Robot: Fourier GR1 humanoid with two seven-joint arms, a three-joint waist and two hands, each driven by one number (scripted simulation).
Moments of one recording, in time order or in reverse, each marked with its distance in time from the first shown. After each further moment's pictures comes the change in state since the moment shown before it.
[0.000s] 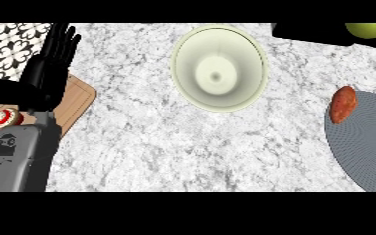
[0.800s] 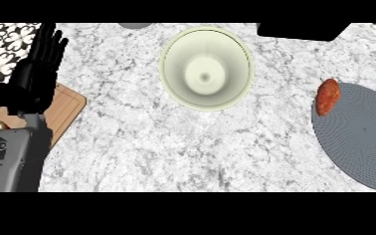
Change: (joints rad) left arm 0.025 0.021 0.041 0.019 -0.003 0.017 -0.006; right arm -0.305 0.173 0.199 0.171 -0.117 0.127 0.115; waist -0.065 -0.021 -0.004
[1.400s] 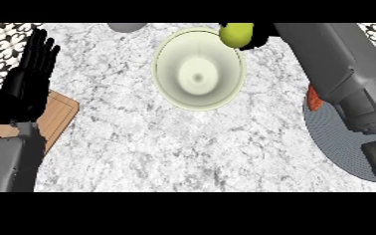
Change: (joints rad) left arm 0.055 0.007 0.024 -0.020 0.006 -0.002 -0.011; right arm -0.014 0.217 0.169 0.083 0.028 -0.062 0.001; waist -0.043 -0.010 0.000
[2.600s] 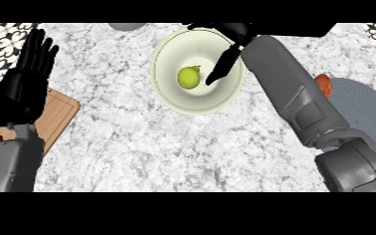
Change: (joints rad) left arm 0.014 -0.007 -0.001 -0.048 -0.001 -0.002 0.021; right arm 0.051 0.189 -0.237 0.262 -0.191 -0.075 0.071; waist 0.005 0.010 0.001
